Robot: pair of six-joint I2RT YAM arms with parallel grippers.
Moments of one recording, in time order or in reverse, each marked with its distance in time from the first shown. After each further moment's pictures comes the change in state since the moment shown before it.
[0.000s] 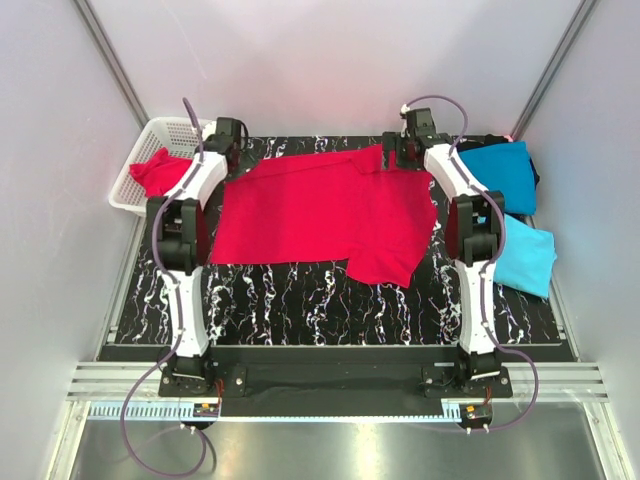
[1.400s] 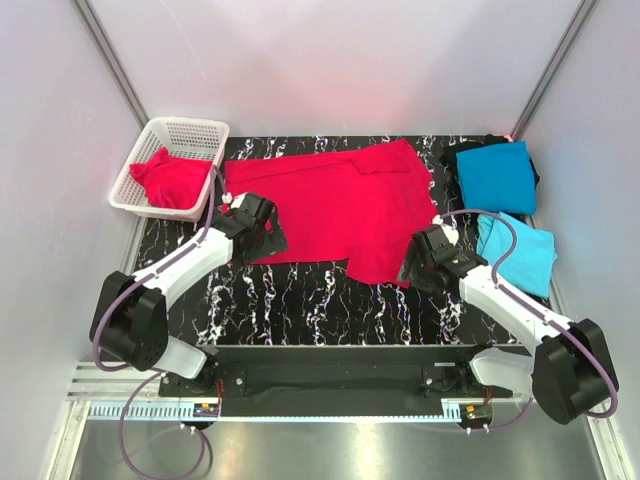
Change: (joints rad) left arm -0.361 -0.790 -0.927 -0.021 0.076 -0.081; right arm 0.285 -1.260 -1.491 0.027 0.217 0.595
